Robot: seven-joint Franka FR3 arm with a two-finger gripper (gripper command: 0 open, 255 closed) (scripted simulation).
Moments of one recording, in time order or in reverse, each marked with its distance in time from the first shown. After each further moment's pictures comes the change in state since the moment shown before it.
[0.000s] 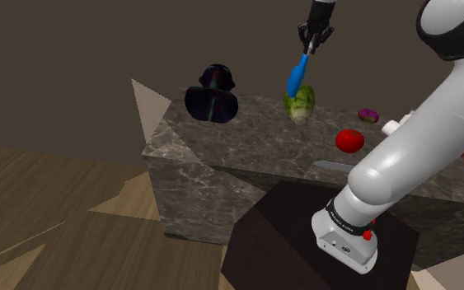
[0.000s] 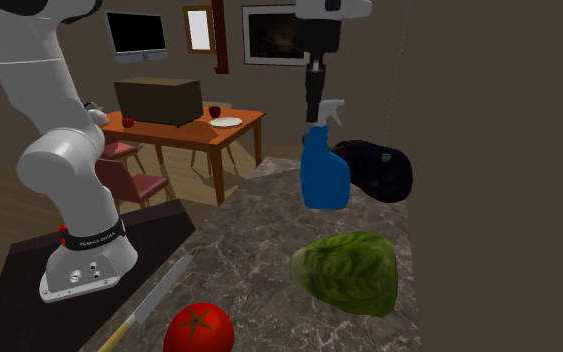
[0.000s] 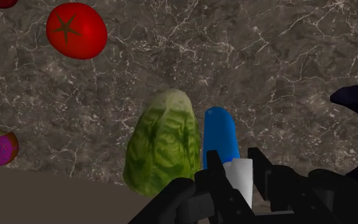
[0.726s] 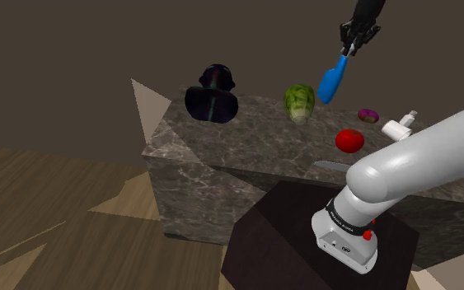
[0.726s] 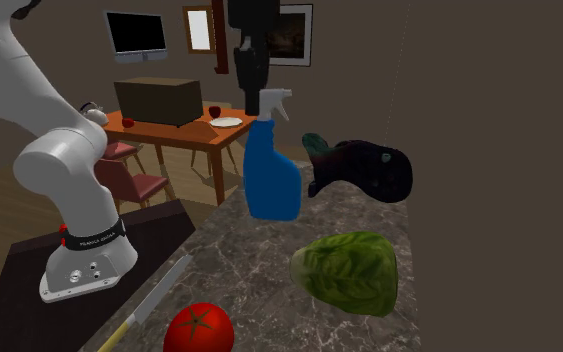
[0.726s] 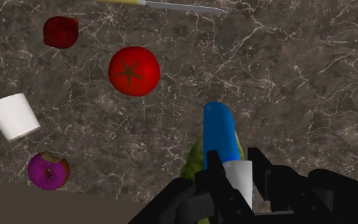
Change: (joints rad) arm -0.071 -0.302 -0.060 -0.201 -0.106 -0.076 -0.118
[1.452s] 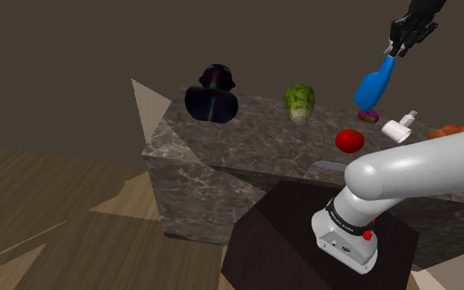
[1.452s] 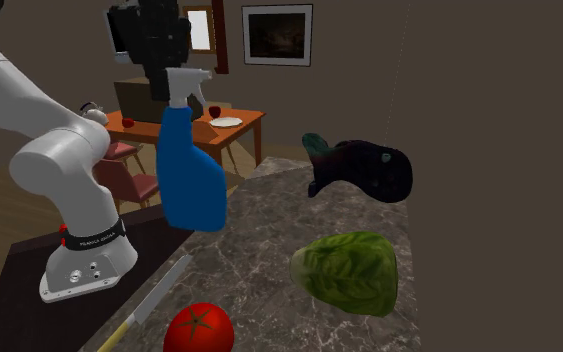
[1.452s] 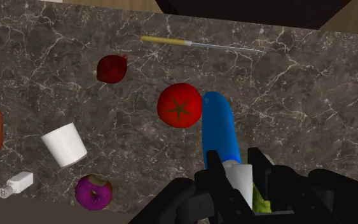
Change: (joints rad) arm -0.082 -0.222 -0.071 -0.042 -0.111 -0.144 -0.157
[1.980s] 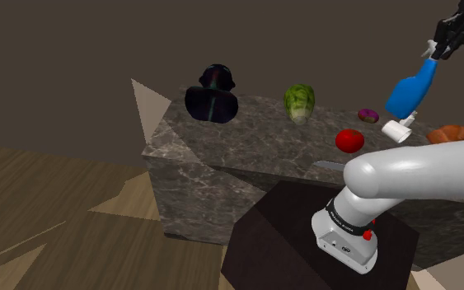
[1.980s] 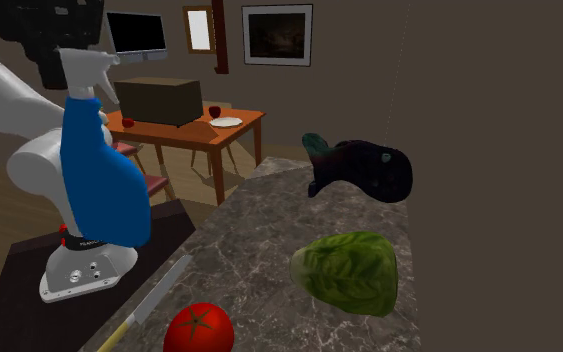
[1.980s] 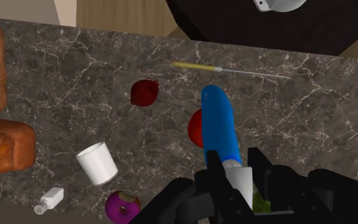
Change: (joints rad) arm -0.056 -0.105 -0.076 0.037 -0.091 -0.103 -0.153
